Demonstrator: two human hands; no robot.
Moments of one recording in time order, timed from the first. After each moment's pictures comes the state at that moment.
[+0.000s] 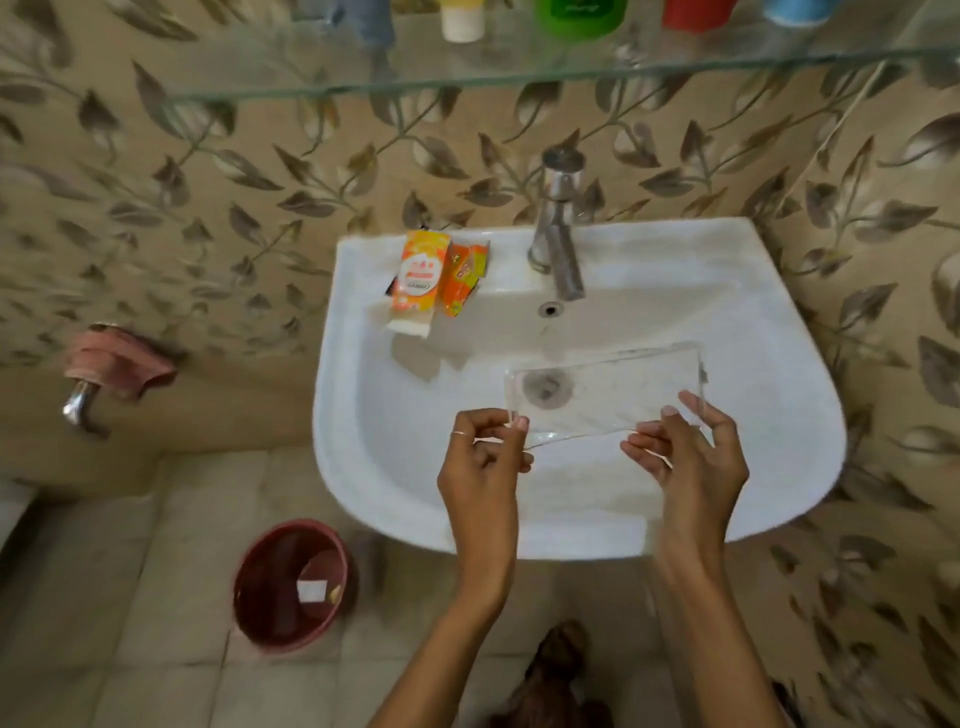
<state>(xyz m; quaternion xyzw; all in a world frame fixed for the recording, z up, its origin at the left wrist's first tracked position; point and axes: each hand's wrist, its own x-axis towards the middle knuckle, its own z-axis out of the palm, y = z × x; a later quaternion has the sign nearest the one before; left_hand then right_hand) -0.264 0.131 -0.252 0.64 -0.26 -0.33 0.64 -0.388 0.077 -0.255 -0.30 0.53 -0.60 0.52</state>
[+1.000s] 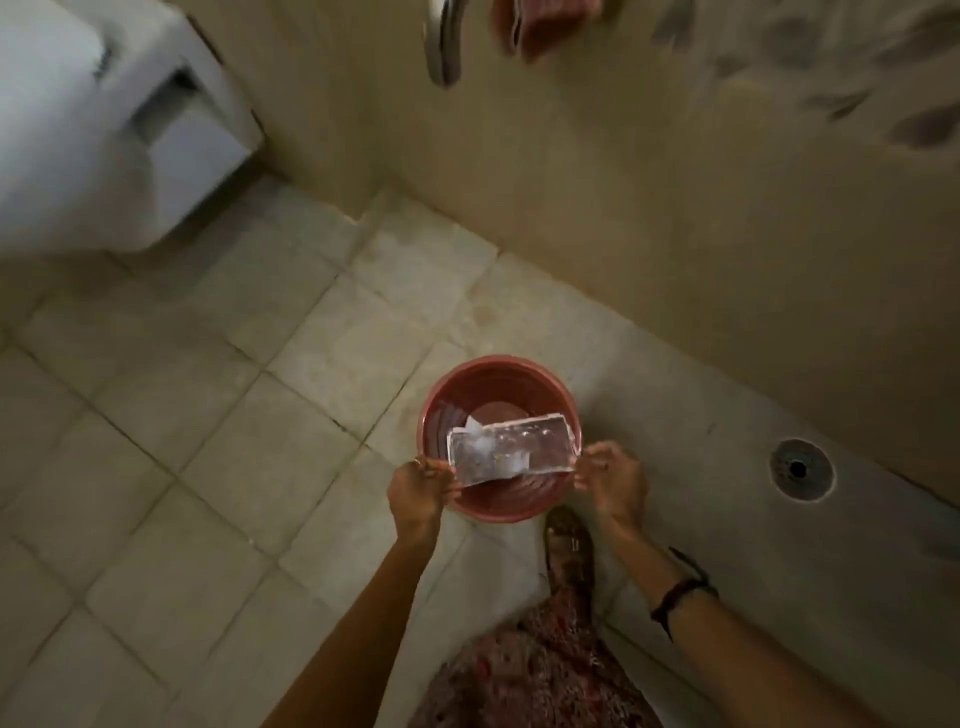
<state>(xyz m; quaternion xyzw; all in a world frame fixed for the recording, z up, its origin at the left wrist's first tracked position) 0.135 0.397 -0.704 0.80 0.19 -0.30 0.48 0.026 0.236 -0.729 -0.56 0.58 -0.06 0.58</state>
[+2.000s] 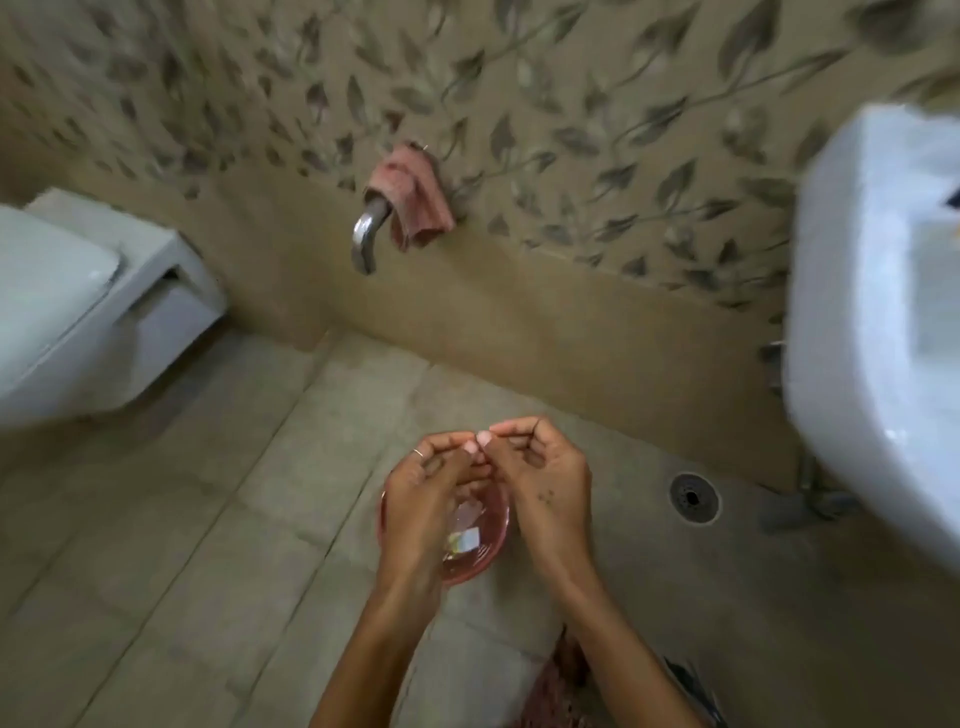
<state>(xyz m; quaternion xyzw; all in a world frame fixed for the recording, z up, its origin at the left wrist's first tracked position) 0.071 0.336 -0.419 0.62 0.01 -0.37 0.69 0.012 0.266 -0.422 -0.55 0.38 -0.30 0.69</state>
